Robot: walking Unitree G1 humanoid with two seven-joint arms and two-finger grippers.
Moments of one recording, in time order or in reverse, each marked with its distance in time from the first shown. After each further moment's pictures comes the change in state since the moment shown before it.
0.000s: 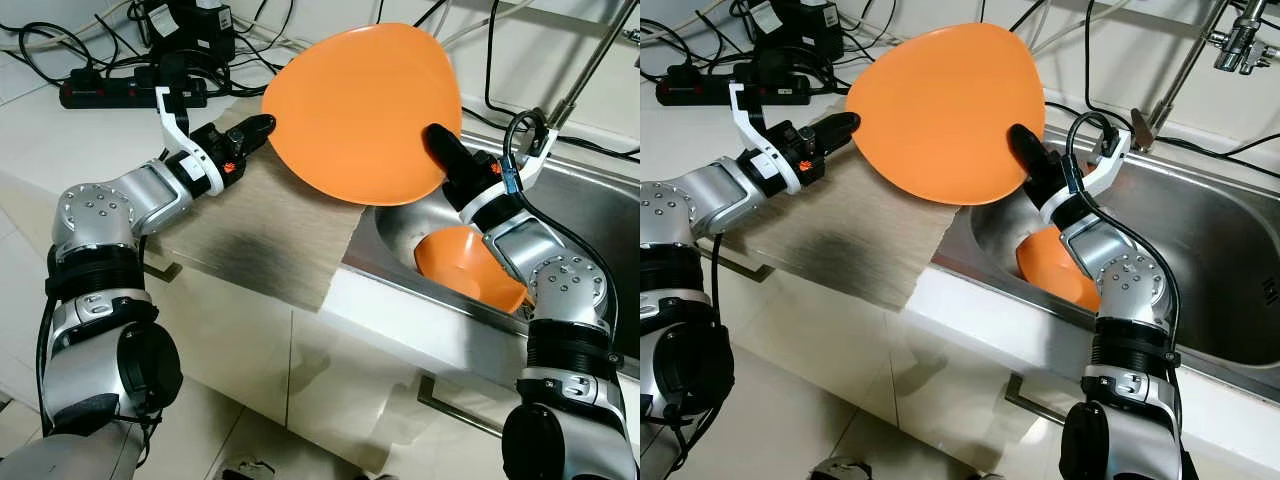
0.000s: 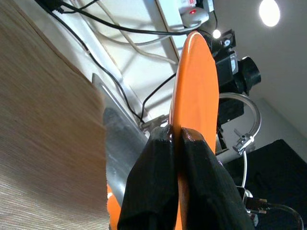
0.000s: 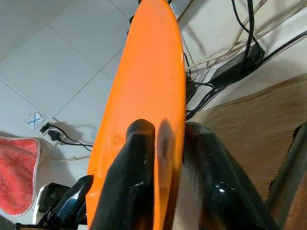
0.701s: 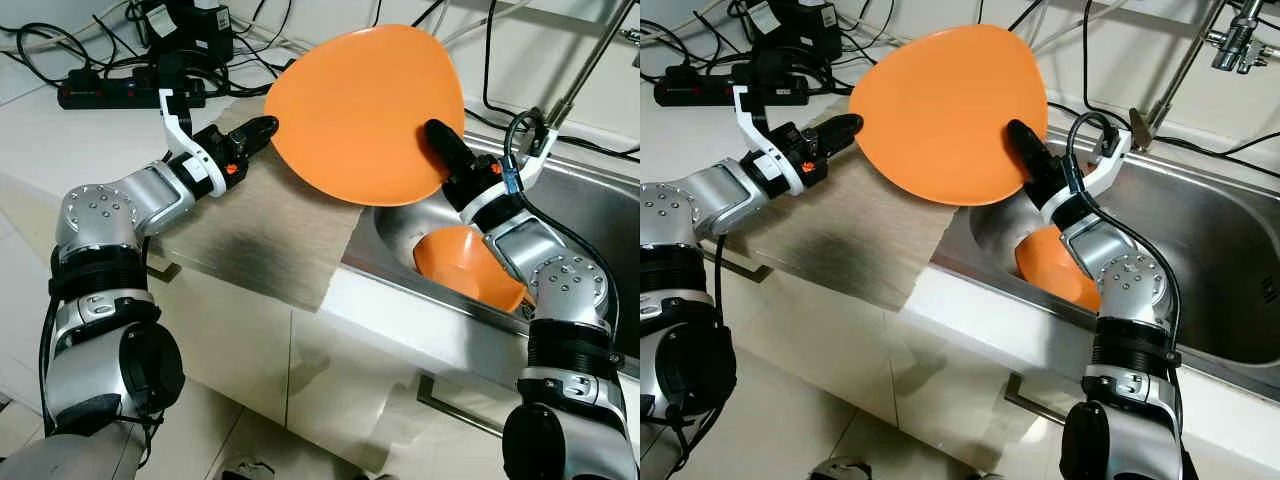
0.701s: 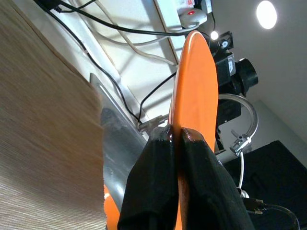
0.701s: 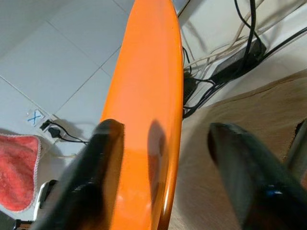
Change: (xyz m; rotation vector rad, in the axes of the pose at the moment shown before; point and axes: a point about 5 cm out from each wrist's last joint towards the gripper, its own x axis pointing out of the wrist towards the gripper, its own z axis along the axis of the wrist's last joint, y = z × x) left arm 0.000 0.000 -0.001 -0.014 -0.005 -0.010; right arm 0.000 0.000 -0.002 0.003 0.018 0.001
